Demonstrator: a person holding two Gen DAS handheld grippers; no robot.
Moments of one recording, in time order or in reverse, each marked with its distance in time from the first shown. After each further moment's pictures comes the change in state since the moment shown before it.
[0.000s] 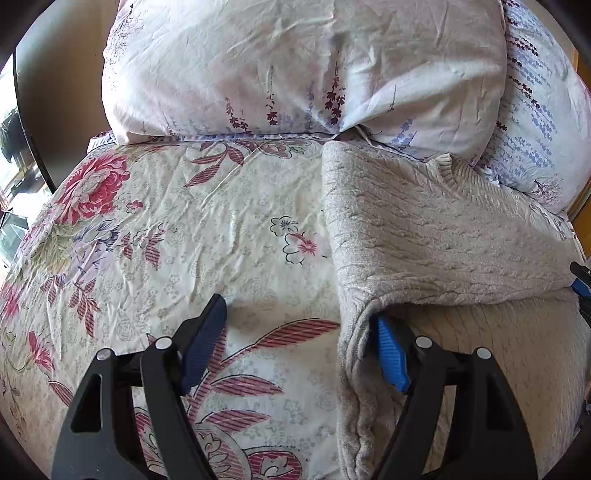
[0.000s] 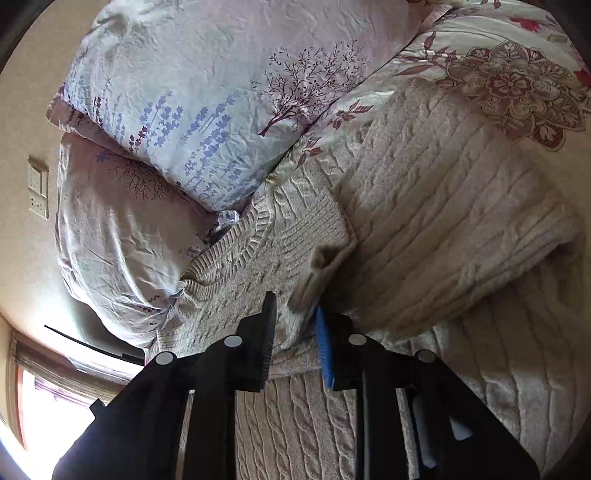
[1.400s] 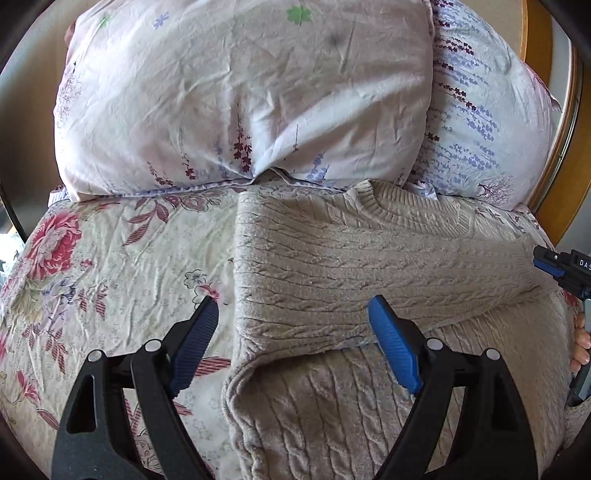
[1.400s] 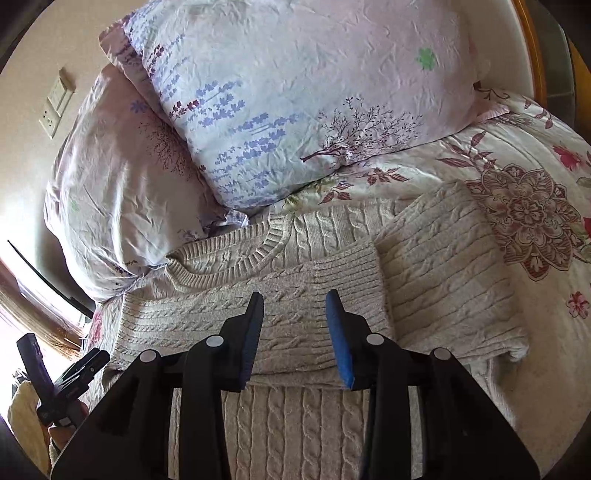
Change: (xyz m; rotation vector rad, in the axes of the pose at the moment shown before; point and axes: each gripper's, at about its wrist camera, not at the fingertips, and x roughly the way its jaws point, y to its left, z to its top) left arm -0.021 -0.053 0.017 0.095 -0.075 -0.136; right arm -0.006 0.026 -0.002 -0.363 -0.038 -0.134
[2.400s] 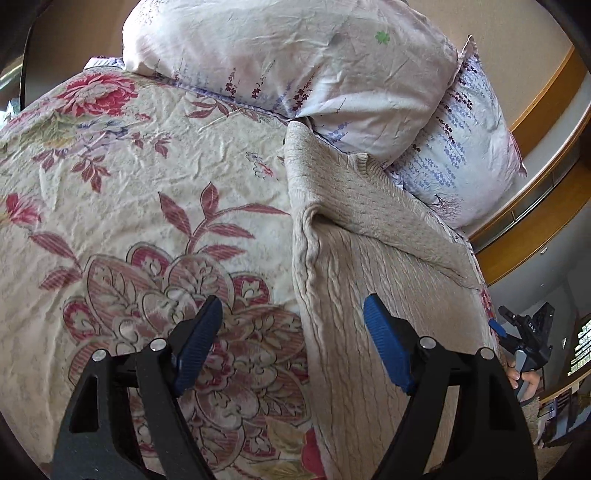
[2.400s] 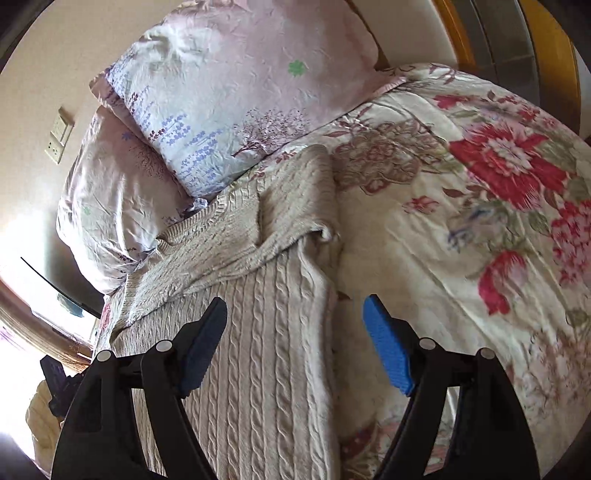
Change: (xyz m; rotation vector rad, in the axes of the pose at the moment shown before) left arm -0.071 0.084 -0.098 -0.308 0.068 -0.306; right arm -0.115 -0.093 -0.067 0.125 -0.007 0.012
